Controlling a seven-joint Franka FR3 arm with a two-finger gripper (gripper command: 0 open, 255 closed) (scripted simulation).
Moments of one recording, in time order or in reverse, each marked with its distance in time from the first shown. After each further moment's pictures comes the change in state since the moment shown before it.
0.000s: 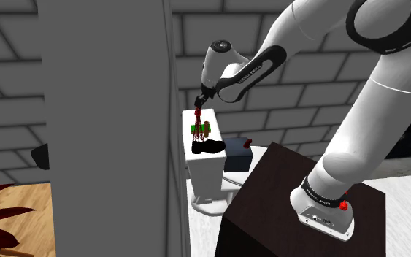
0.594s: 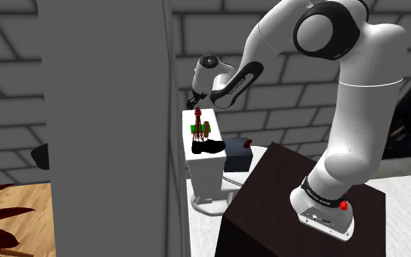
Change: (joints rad) arm 0.058 0.289 -0.112 0.234 -0.289 0.130 0.236
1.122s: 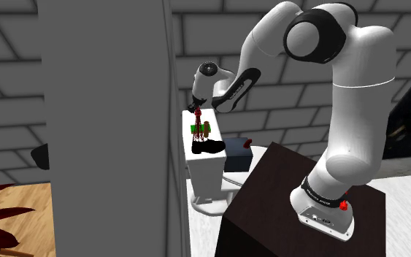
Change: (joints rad) arm 0.036 0.064 -0.049 0.016 -0.071 0.051 0.080
